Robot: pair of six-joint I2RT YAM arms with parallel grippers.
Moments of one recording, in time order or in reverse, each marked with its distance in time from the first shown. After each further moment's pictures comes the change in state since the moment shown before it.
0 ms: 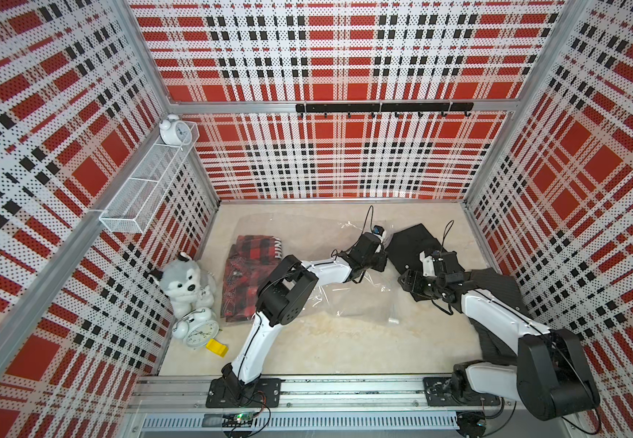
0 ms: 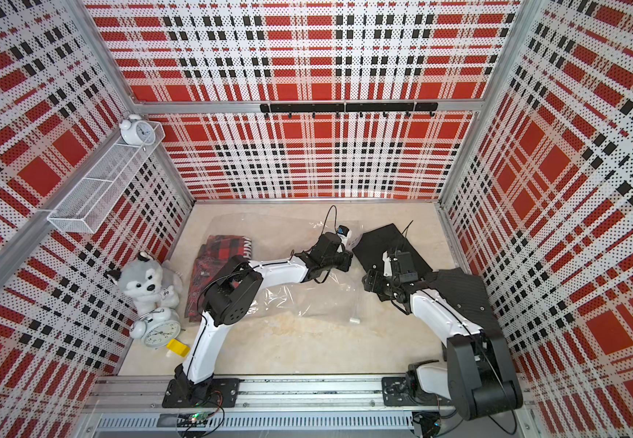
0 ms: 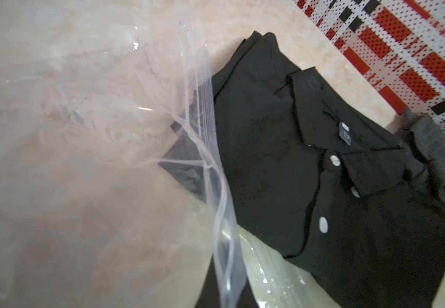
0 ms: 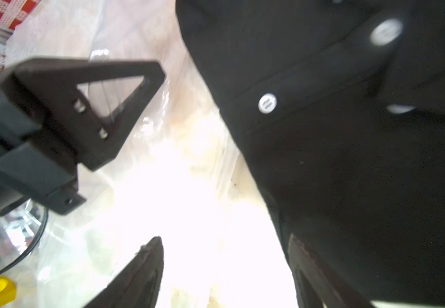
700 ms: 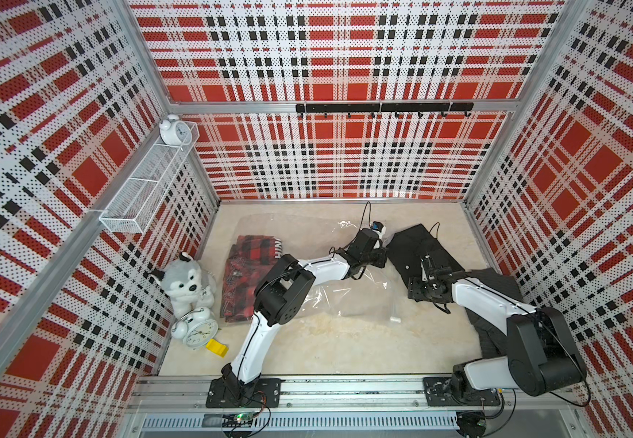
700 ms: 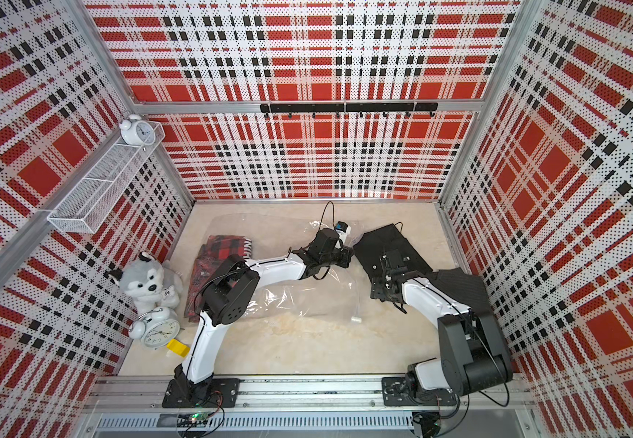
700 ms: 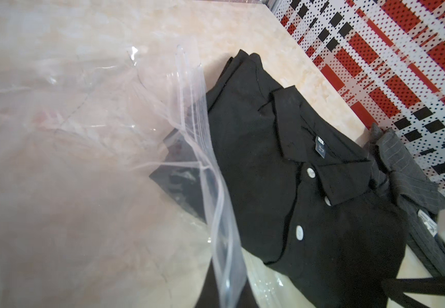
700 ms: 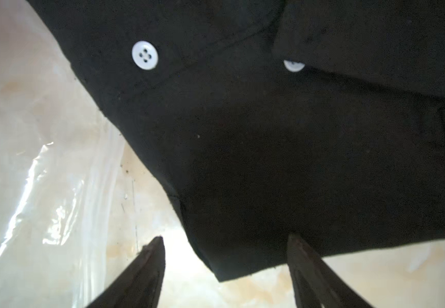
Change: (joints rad) left arm 0.008 -0.002 0.031 -0.006 0.054 -0.040; right arm 0.072 0.161 0.099 -0.208 0.314 -0.060
